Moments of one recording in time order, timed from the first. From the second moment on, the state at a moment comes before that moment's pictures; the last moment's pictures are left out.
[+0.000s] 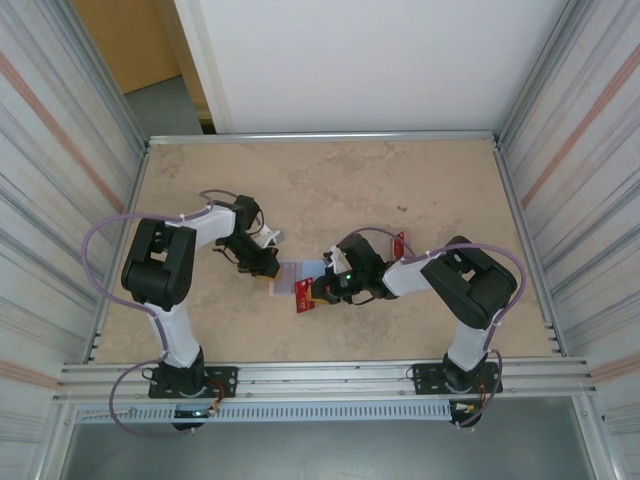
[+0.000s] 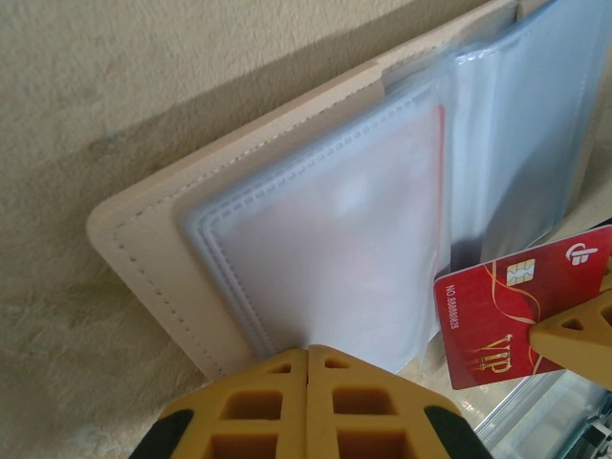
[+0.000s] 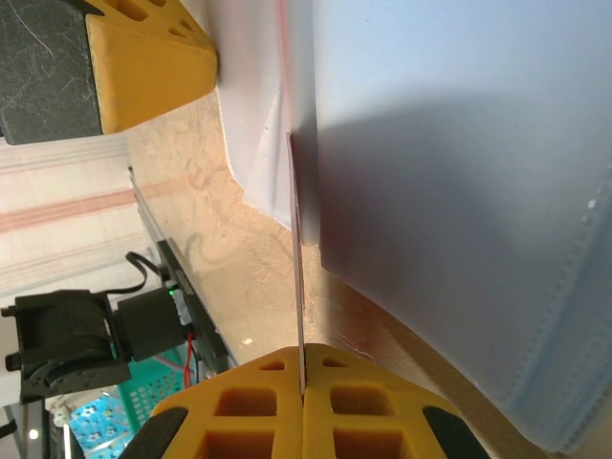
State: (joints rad) left arm -0.31 1.87 1.13 -0.89 0.56 0.08; right arm 0.77 1.79 0.68 0.34 -0.71 1.01
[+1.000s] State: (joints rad) left arm -0.31 1.87 1.13 -0.89 0.56 0.07; right arm 0.72 1.83 0.73 0.36 -0.71 1.01
